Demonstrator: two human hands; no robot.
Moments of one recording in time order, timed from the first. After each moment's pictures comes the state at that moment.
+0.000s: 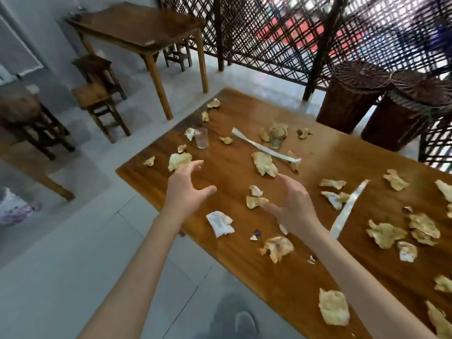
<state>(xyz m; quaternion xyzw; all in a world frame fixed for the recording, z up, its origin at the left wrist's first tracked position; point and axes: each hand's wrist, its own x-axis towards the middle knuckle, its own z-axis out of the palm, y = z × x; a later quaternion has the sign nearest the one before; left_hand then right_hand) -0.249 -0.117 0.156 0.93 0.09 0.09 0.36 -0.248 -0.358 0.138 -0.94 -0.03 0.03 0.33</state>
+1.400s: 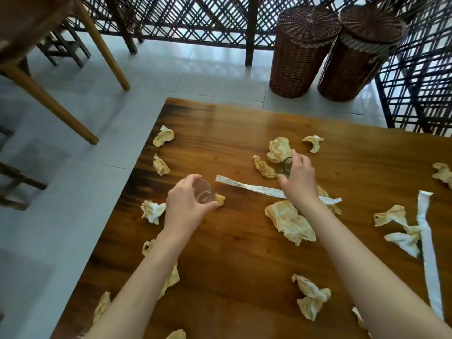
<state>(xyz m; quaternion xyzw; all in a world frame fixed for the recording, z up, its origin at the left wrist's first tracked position) 0.104 -0.073 0.039 0.95 -0.05 -0.04 0.32 0.083 -0.322 0.009 -0.92 0.28 -0.03 0.26</state>
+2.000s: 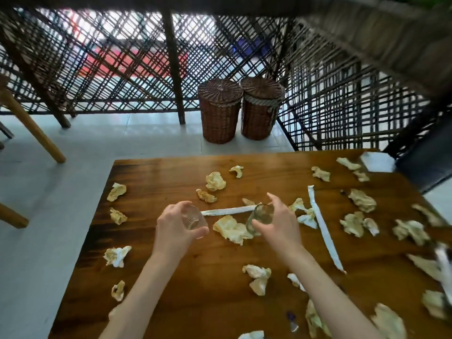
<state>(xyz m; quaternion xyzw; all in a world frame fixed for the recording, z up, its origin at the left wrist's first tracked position) 0.038 -0.106 0.137 0.90 -0.21 -0.07 0.37 -0.082 -0.292 0.131 -0.88 0.35 -0.12 0.29</state>
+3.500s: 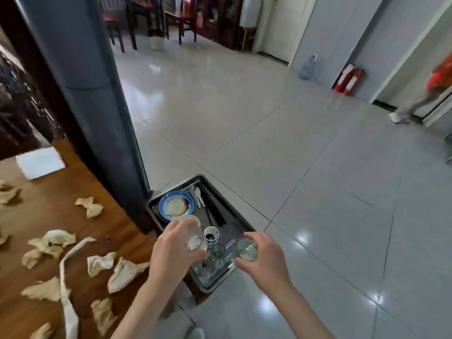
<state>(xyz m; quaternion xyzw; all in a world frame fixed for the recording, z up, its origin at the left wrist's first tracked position) -0.616 -0.712 0.102 0.70 -0.58 -0.20 0.37 -0.818 -0.739 0.123 -0.72 0.62 -0.16 0.27</state>
